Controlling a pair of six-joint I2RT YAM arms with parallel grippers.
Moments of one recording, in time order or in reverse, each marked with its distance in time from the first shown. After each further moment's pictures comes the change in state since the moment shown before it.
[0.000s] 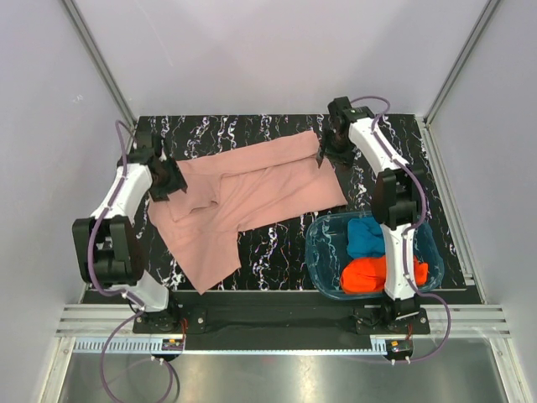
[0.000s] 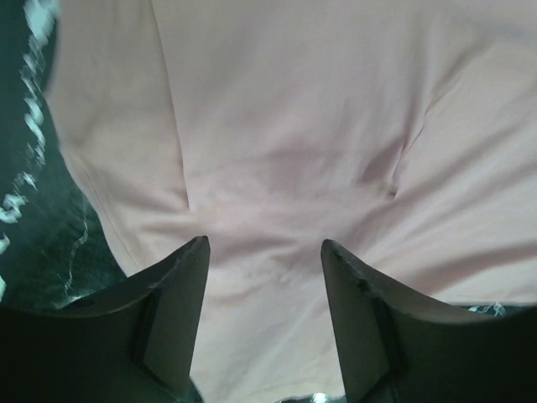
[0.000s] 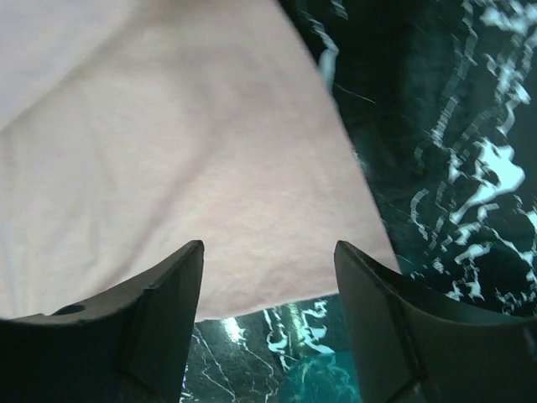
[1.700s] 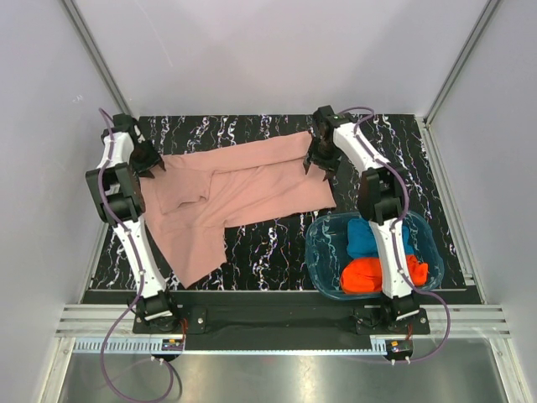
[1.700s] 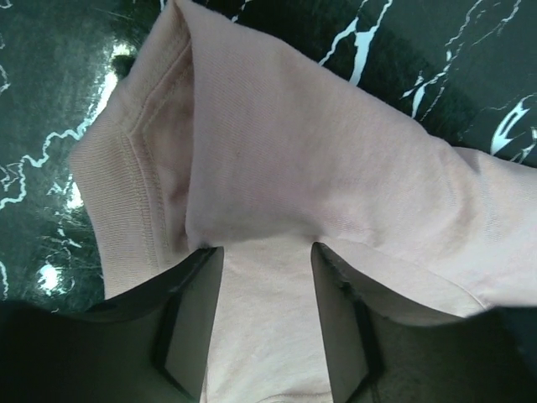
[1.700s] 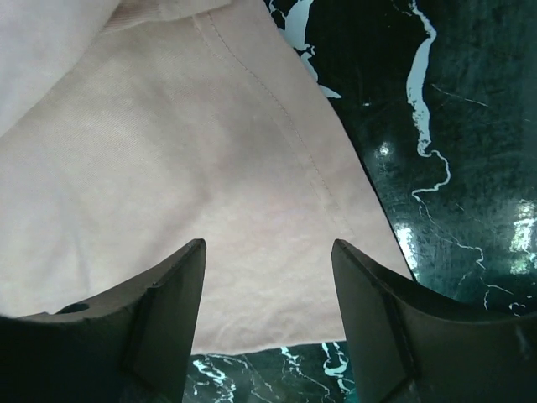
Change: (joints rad) left arm 0.245 0.833 0.876 -0.124 0.143 0.125; right arm 0.060 0.163 0.143 -0.023 -0.038 0.135
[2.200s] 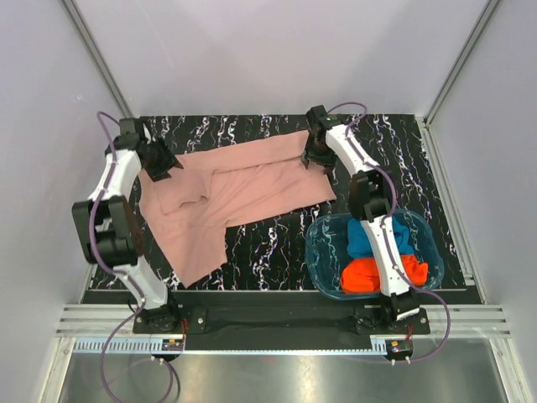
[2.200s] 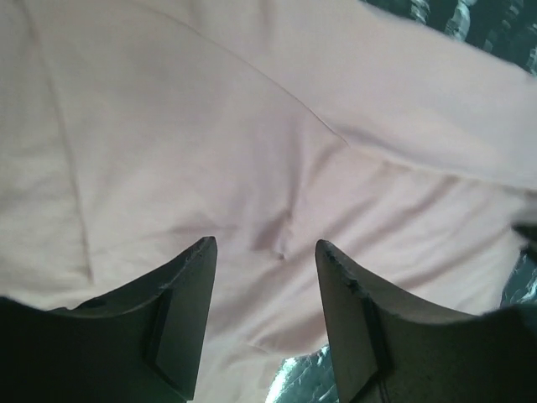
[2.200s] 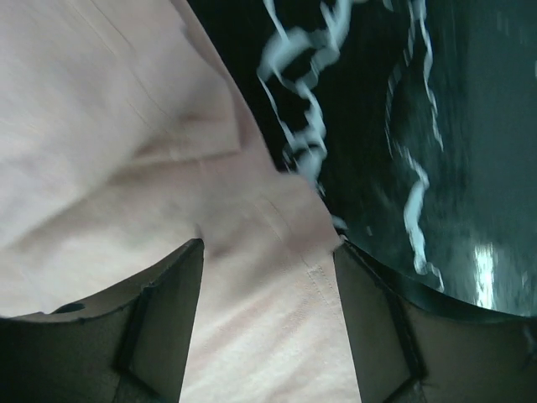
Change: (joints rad) left arm -0.114 -0.607 -0.605 0.227 0.083 -0.172; right arm 0.025 0.179 0.209 0.007 0.164 -0.035
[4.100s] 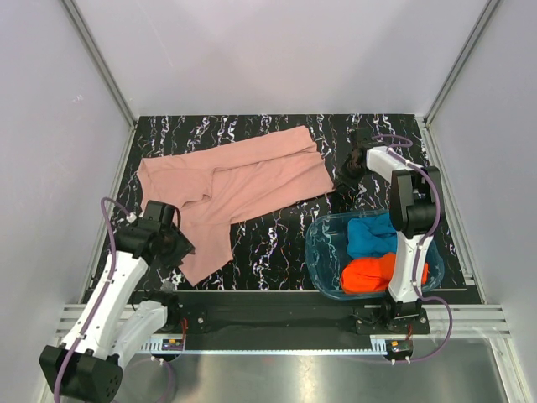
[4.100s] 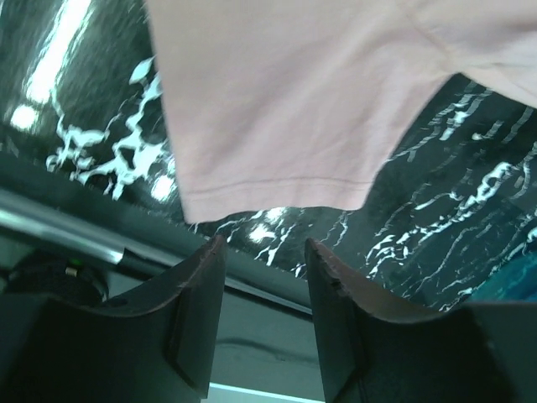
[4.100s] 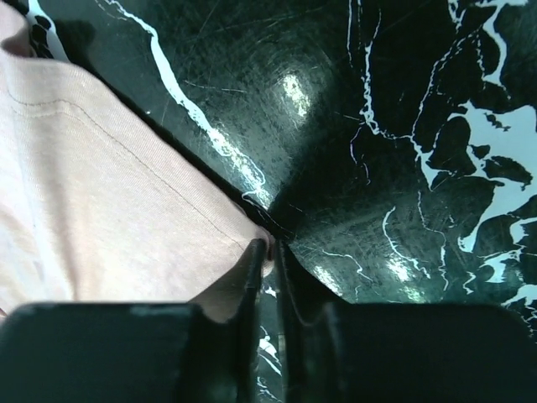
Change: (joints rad) left arm -0.406 -0.980 -0.713 -0.447 -0.312 -0.449; right arm -0.187 -0.525 -0.956 0.506 -0.265 0.150
